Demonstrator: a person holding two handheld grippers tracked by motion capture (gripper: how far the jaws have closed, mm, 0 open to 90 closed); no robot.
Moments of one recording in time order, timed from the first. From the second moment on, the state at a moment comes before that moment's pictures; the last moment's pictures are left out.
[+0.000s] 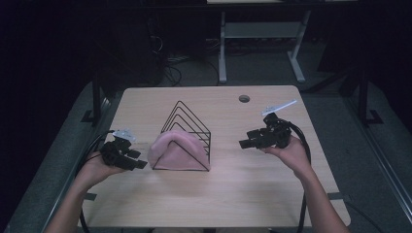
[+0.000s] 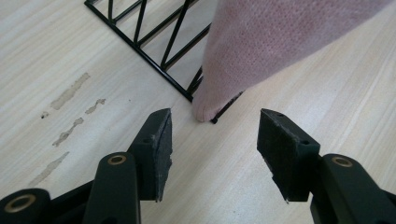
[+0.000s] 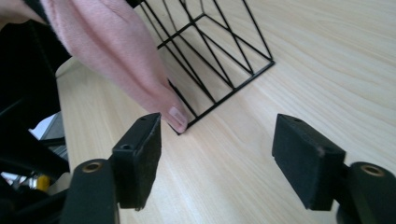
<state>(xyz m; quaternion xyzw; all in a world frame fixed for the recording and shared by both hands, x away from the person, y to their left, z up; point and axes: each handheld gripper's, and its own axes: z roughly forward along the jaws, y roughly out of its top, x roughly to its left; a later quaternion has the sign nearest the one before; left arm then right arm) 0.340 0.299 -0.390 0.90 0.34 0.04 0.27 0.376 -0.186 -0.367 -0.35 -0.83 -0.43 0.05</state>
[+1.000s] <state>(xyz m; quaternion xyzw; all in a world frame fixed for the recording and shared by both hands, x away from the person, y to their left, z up) 0.328 0.304 -0.397 0.89 0.35 0.04 0.28 0.336 -0.245 -0.410 -0.41 -0.81 -0.41 0.04</state>
